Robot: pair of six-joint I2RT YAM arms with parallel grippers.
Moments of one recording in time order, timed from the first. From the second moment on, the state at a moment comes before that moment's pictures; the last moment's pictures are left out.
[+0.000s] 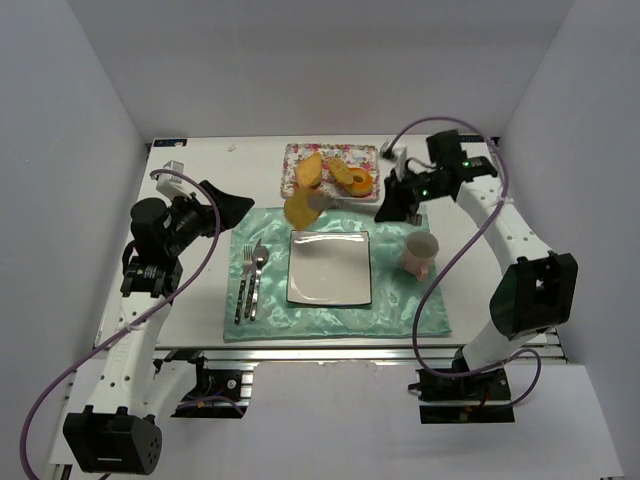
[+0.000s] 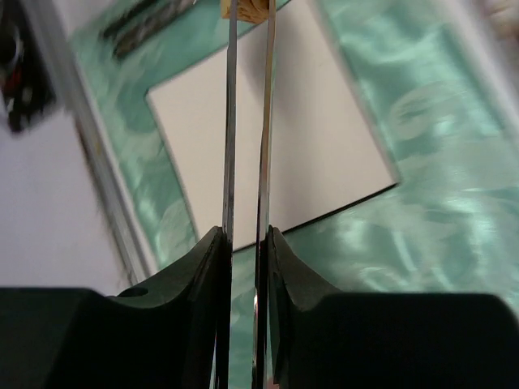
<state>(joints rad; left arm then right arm) -0.04 0.87 0.82 -0.11 0.48 -0.67 0.24 1.63 1.53 -0.87 -0.85 -0.43</state>
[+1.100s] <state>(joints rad) -0.04 0.89 0.76 -0.15 0.52 -0.64 0.37 1.61 1.38 -1.04 -0.59 -0.73</state>
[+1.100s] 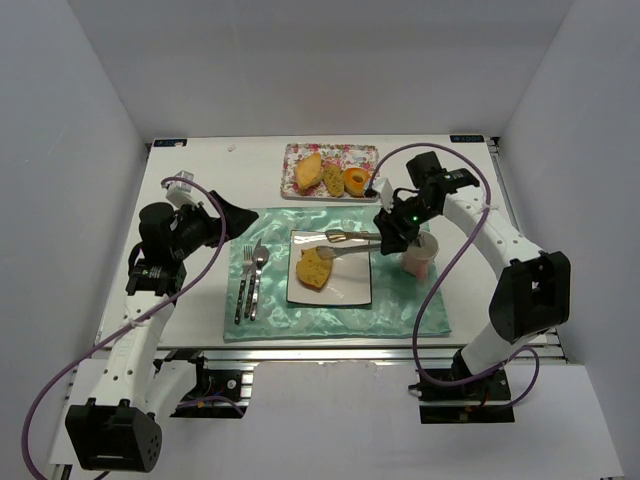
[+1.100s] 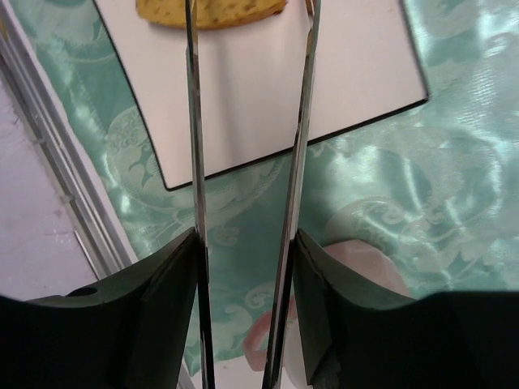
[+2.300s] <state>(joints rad) -0.04 0.87 0.73 -0.13 0.53 -0.67 0.24 2.12 1.90 -0.71 -0.47 -0.20</state>
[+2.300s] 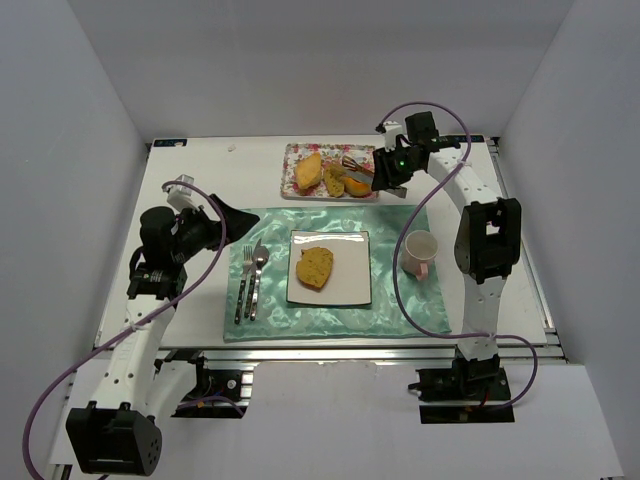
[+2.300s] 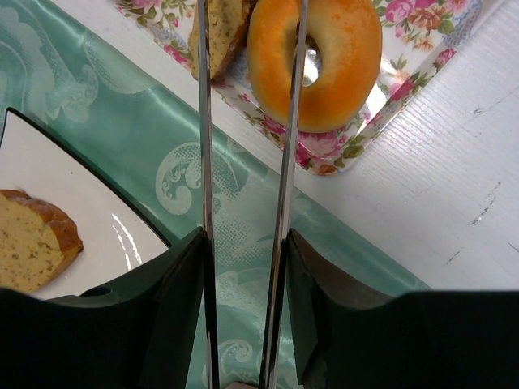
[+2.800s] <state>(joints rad) -0.05 0.87 0.71 -0.14 0.52 -0.66 0.25 2.12 1.88 -0.71 -0.50 -0.17</state>
